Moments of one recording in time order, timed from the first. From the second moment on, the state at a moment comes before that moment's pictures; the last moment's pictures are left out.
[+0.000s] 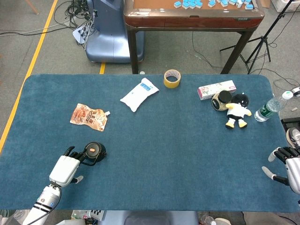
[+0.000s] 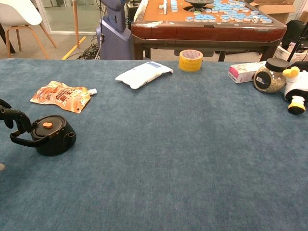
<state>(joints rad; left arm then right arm) -0.30 -1.33 0.01 -1.69 1.49 1.23 0.45 0.01 -1.05 0.04 -1.51 -1.60 1.62 0.09</state>
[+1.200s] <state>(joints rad) -0.33 -1.38 0.04 -1.69 1.44 1.17 0.50 -0.01 -1.05 0.04 -1.50 -1.59 1.61 0.09</state>
